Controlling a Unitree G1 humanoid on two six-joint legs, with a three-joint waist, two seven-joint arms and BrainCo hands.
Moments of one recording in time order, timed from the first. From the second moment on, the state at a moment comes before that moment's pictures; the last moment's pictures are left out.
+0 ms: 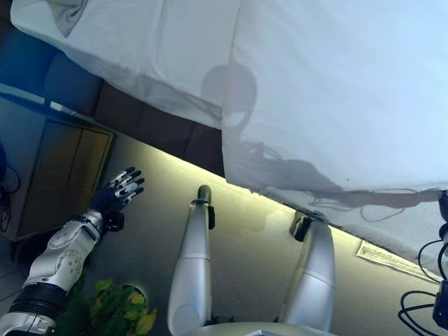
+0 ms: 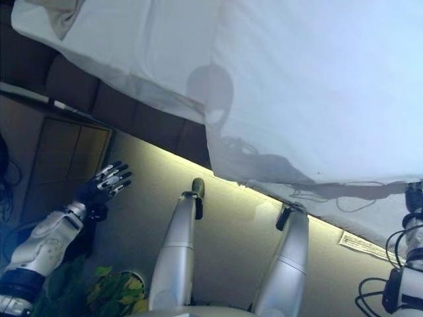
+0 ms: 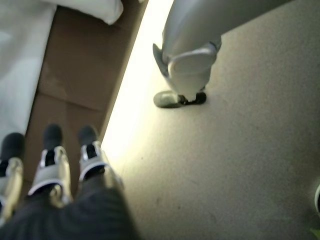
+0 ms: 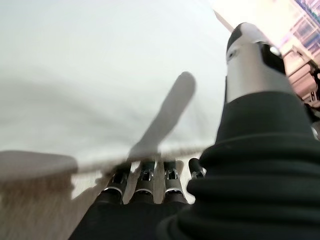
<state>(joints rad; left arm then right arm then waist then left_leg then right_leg) -0.04 0.81 -0.09 0.27 -0.98 0.04 -0.30 -0.44 -0.89 -0.38 1.21 1.81 0.12 0.25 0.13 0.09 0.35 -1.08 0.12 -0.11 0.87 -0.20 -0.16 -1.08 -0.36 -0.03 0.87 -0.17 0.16</state>
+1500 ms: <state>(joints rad) -0.33 0.50 -0.39 0.31 -0.90 0.11 -0.14 -0.34 -0.45 -0.03 0.72 1.54 -0.03 0.08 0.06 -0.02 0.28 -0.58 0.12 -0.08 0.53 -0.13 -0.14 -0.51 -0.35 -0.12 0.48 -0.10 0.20</state>
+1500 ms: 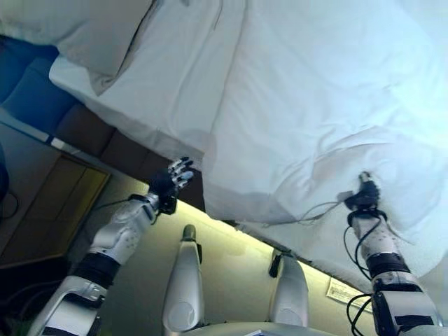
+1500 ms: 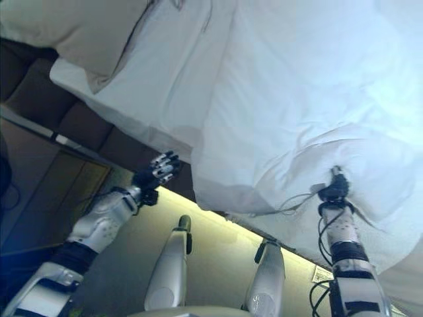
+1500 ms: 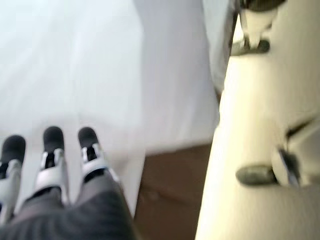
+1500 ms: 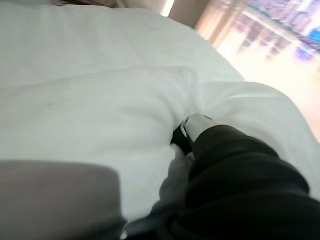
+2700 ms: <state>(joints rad) -0.02 0.37 -0.51 0.19 -1.91 0.75 0.18 -0.08 -0.34 0.12 0.47 1.29 -0.02 -0.08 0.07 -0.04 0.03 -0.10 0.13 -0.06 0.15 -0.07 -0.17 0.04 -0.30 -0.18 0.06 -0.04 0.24</state>
